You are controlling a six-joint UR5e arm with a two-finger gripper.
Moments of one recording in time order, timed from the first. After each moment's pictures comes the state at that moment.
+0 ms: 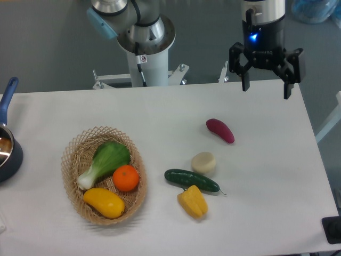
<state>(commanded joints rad) 2.73 -1.63 -1.51 -1.11 1.47 1.33</state>
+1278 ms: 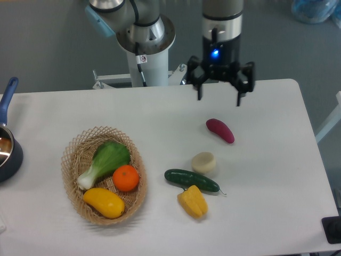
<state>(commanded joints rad) 2.57 -1.56 -1.73 -1.12 1.38 0.67</state>
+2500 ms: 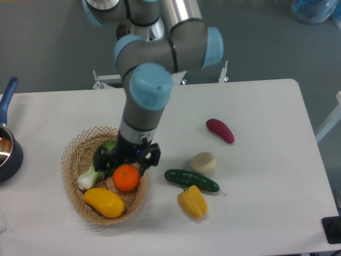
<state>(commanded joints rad) 2.23 -1.97 -1.55 -1.04 1.28 -0.06</state>
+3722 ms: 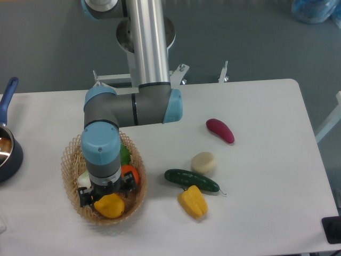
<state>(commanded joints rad) 2.12 -2.14 -1.51 -0.95 1.51 -0.28</state>
